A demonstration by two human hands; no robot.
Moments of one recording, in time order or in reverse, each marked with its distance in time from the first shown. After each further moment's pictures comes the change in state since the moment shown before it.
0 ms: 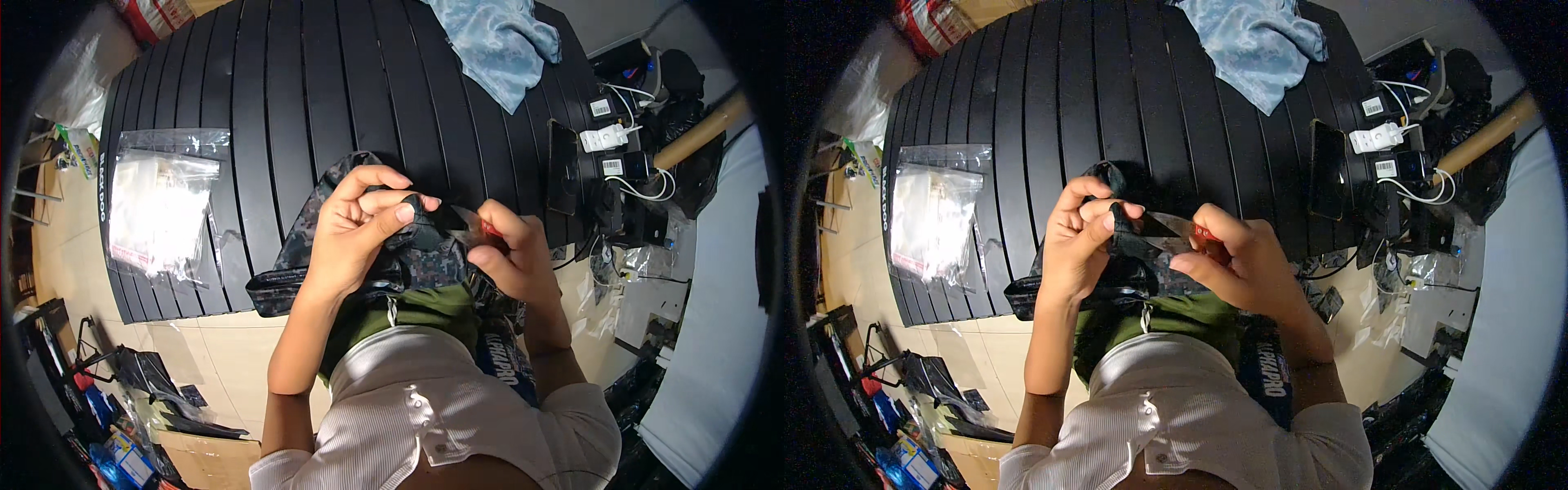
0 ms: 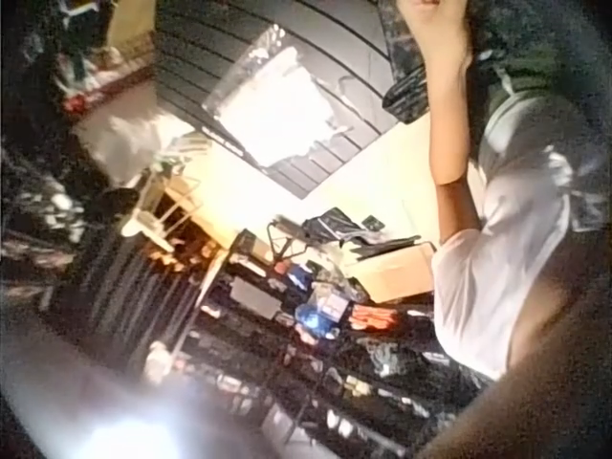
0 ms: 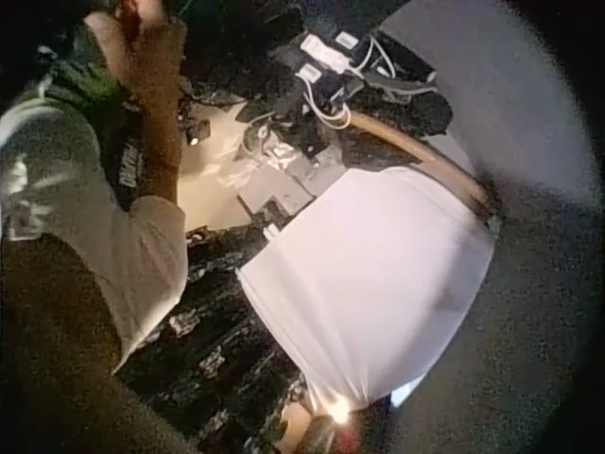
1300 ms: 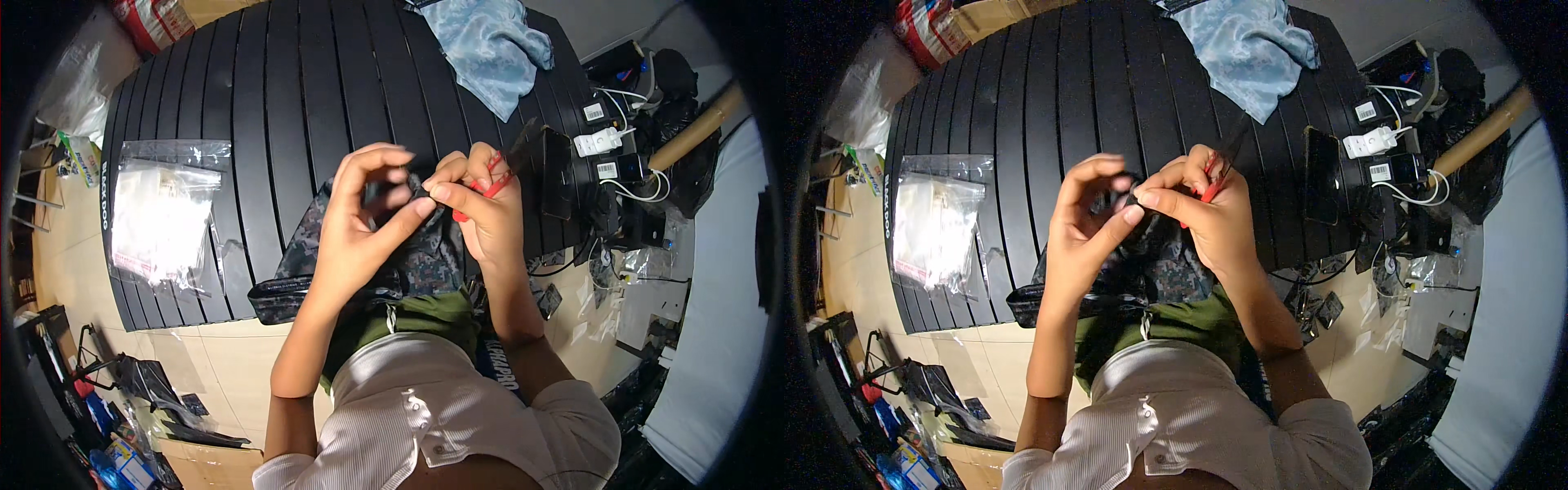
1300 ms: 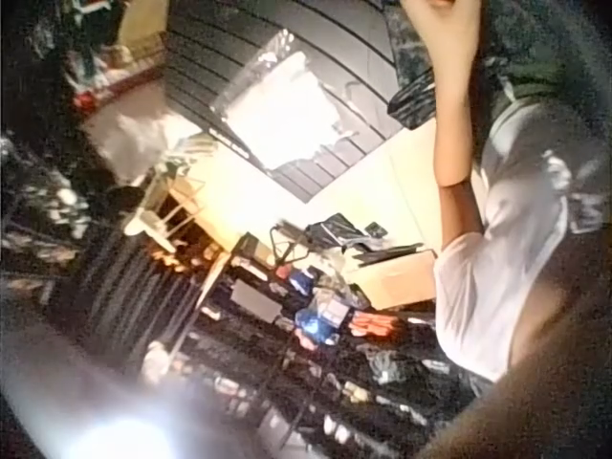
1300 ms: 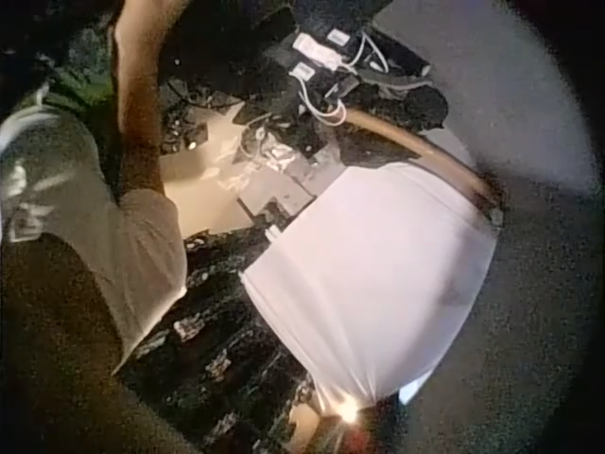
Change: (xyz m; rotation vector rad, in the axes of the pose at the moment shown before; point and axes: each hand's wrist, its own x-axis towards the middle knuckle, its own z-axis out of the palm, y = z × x) left_hand 0.015 0.005 0.019 0.416 0.198 0.185; right_hand 0.054 0.016 0.031 0.876 0.278 -0.187
